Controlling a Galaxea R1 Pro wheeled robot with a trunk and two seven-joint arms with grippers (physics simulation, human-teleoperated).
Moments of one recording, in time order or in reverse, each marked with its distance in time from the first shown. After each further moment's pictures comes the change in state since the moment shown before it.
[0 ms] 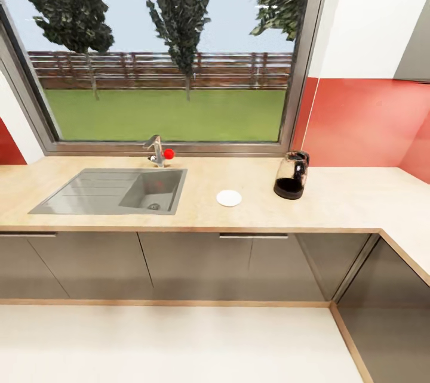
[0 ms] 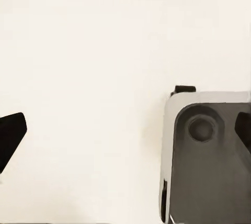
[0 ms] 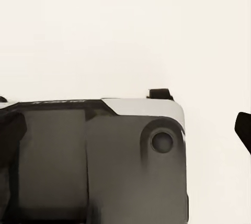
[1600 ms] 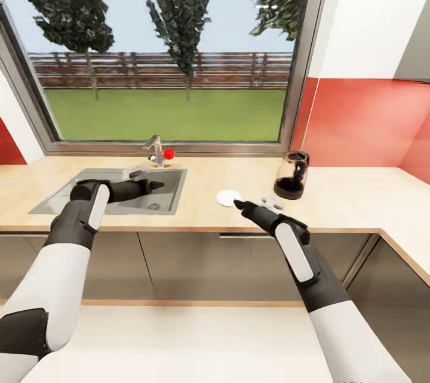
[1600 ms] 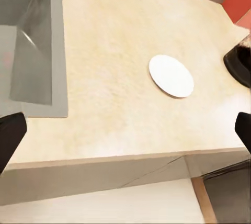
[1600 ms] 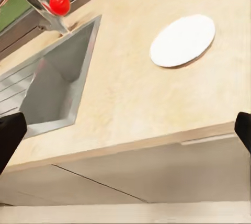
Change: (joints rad) left arm -0.953 0.007 0.012 -0.817 0.279 1.175 -0.469; right arm -0.451 0.013 -0.158 -1.158 -0.356 0.635 -0.228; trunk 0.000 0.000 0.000
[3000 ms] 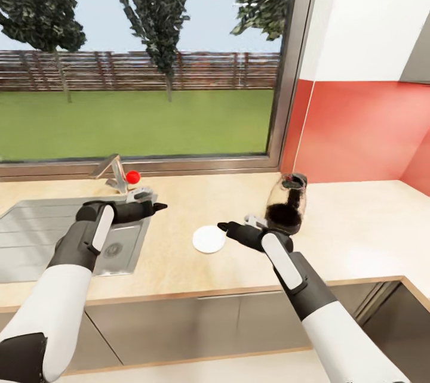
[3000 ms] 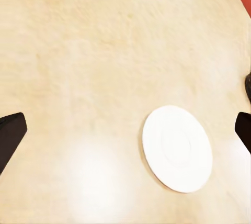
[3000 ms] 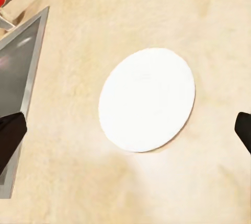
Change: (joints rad) left arm 0.115 -0.011 -0.002 0.004 0.007 0.008 -0.008; right arm 0.002 0.000 0.139 0.121 -0.159 0.073 -0.050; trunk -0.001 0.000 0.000
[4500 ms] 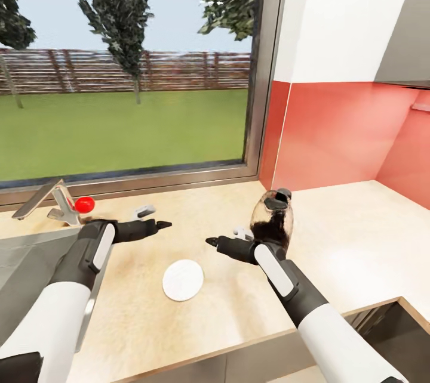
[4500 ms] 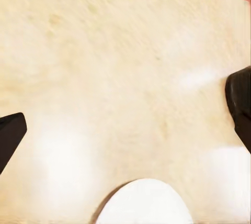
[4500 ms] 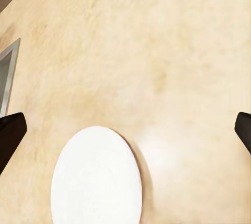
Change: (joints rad) left arm 0.087 0.002 0.003 0.040 -0.002 -0.001 -0.119; right arm 0.001 0.006 0.070 0.140 -0.001 0.001 0.181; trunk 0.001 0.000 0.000
